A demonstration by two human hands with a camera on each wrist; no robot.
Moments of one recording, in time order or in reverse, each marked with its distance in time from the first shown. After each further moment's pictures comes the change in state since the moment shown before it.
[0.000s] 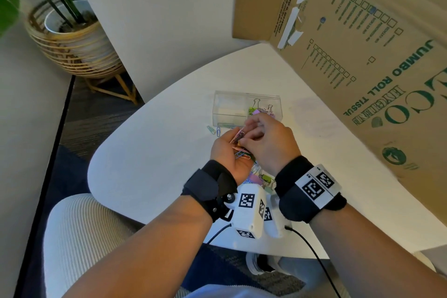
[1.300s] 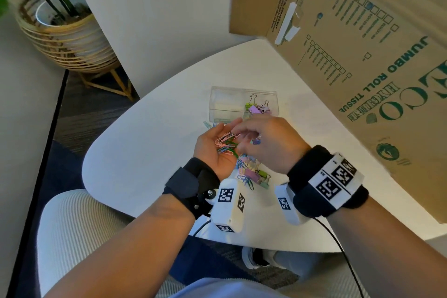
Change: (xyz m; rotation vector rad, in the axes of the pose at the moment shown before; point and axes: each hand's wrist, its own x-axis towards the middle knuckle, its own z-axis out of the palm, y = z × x) left_hand -0.008 0.017 -0.012 -0.055 -0.056 0.030; right_hand -0.006 -0.013 -0.027 -0.302 -0.279 -0.281
